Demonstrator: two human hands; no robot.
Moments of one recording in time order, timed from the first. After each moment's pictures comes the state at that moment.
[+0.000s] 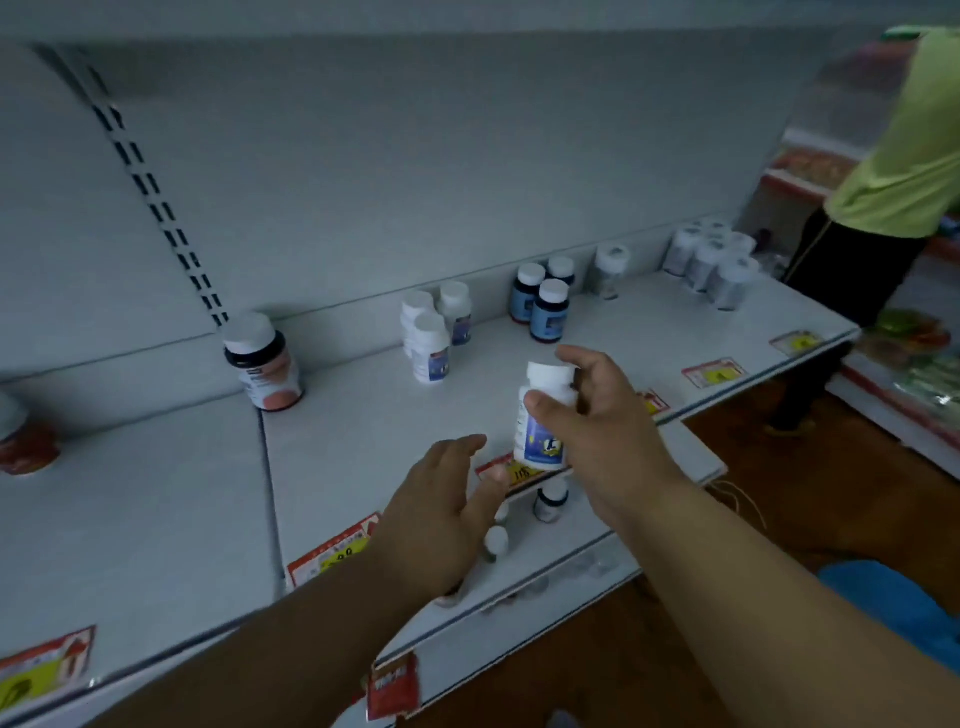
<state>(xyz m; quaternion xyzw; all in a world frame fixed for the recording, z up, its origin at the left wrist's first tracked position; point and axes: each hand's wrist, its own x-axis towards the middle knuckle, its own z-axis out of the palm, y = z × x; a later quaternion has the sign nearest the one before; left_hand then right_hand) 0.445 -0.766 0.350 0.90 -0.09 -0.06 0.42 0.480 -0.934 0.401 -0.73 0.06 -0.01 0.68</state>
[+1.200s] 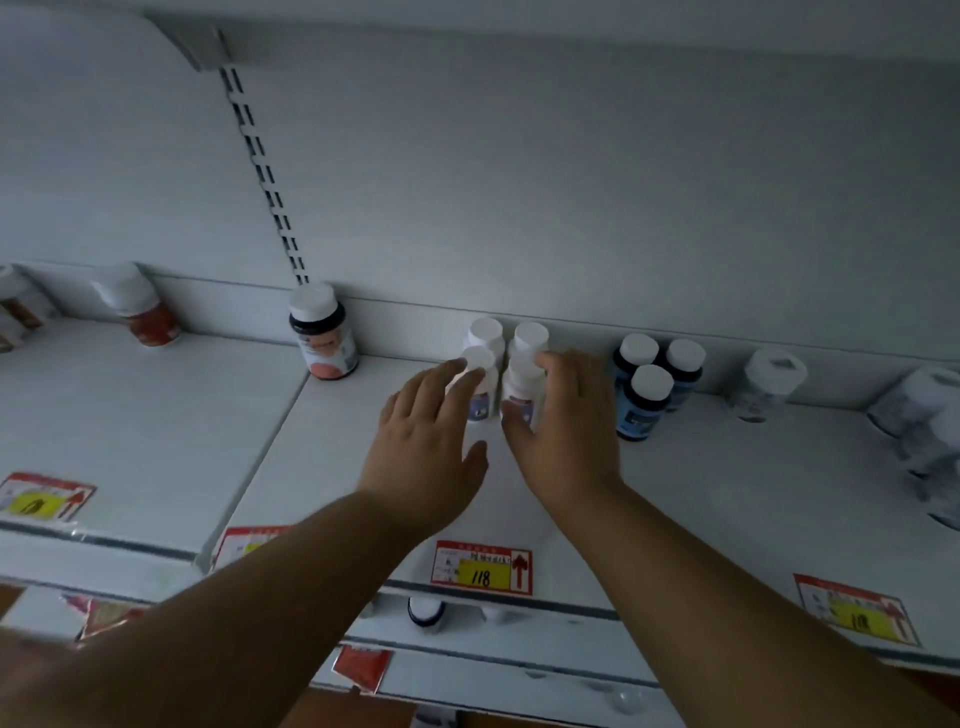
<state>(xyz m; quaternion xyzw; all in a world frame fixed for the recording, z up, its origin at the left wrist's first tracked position) 0.550 -0.809 0.349 0.97 0.11 0.18 0.12 0.647 -0.933 0.349 -0.87 -0.30 -0.17 0.34</state>
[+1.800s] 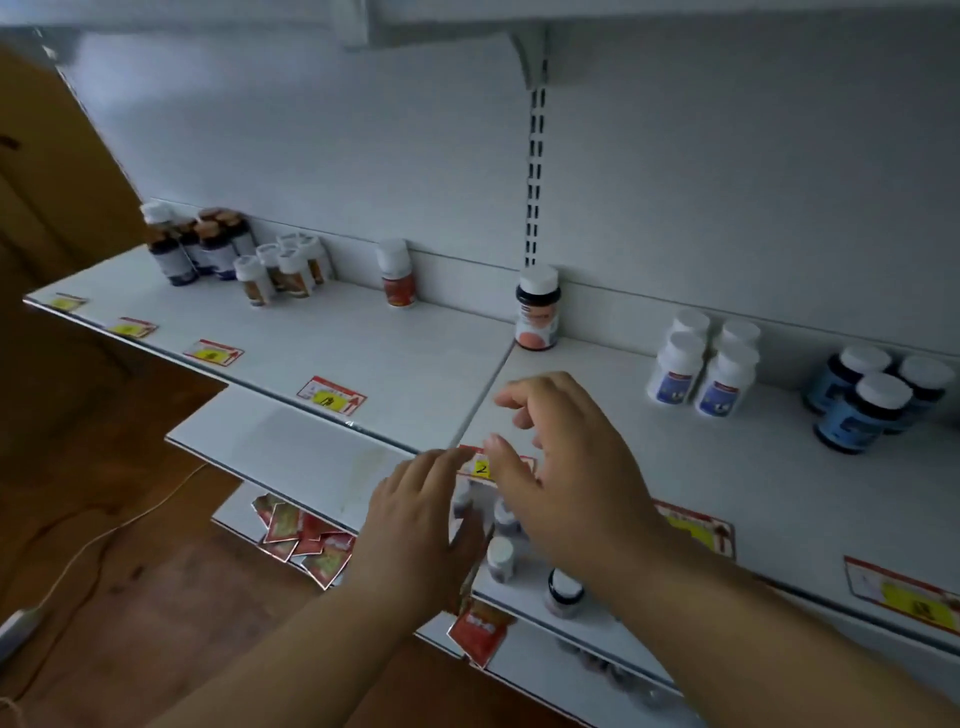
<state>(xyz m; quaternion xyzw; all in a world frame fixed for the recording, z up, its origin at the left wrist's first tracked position) 0.323 -0.767 0.332 0.92 0.29 0.18 0.16 0.447 -0.871 0.411 -0.76 -0.51 0.04 0.40</state>
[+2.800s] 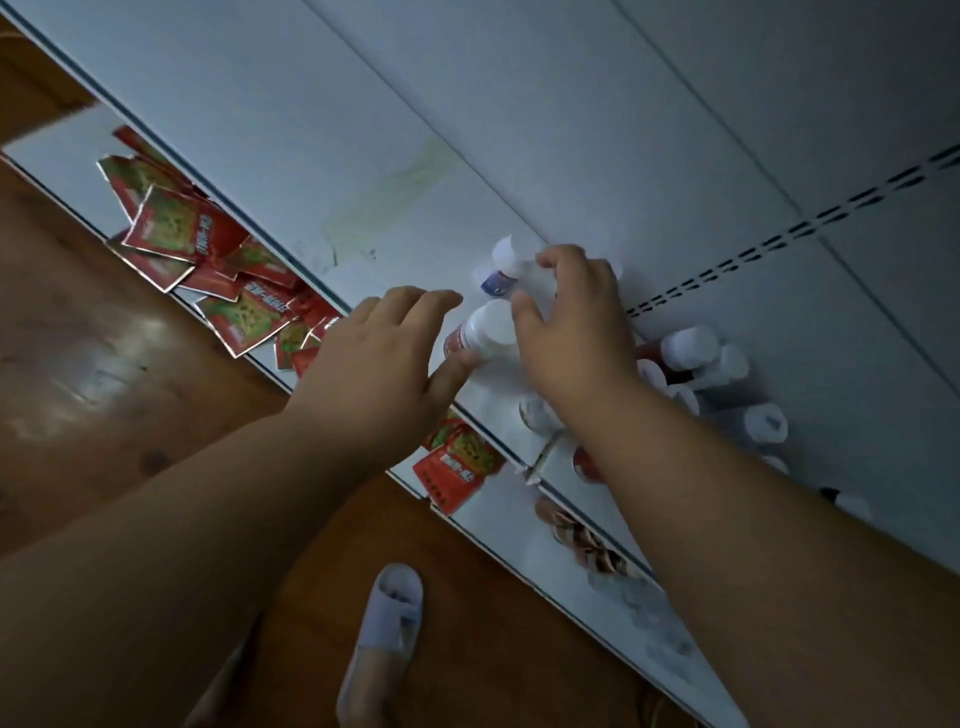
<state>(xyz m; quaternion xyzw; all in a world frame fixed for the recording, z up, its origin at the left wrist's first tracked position) 0.262 -0.532 -0.021 0.87 0.37 0.08 0.33 0.424 -0.583 0.015 -0.89 -0.41 0.13 0.15</state>
